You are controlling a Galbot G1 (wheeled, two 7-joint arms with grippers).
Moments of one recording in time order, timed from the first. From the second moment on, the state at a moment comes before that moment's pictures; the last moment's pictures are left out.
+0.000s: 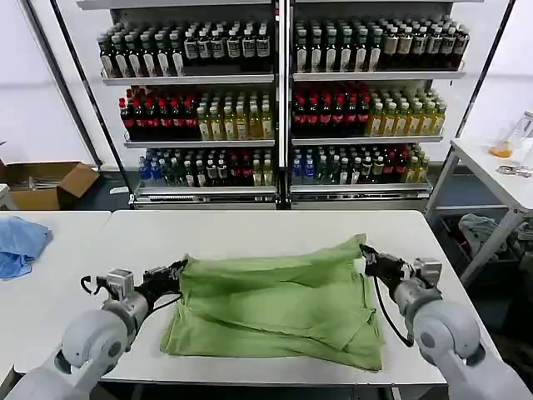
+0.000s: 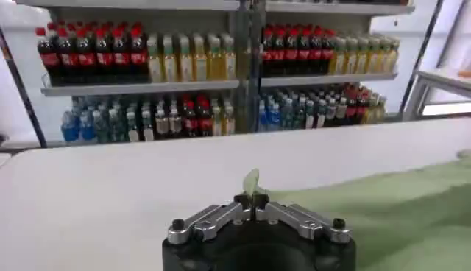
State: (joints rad) left arm 1.15 -0.82 -0.34 -1.98 -0.83 0.56 -0.19; right arm -1.17 0.92 0.42 2.08 0.87 -0.58 0.30
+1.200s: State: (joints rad) left arm 1.38 -1.01 -0.37 -2.06 -0.52 0.49 -0.31; right arm -1.45 1.01 0.48 2.18 0.69 -0.57 0.27
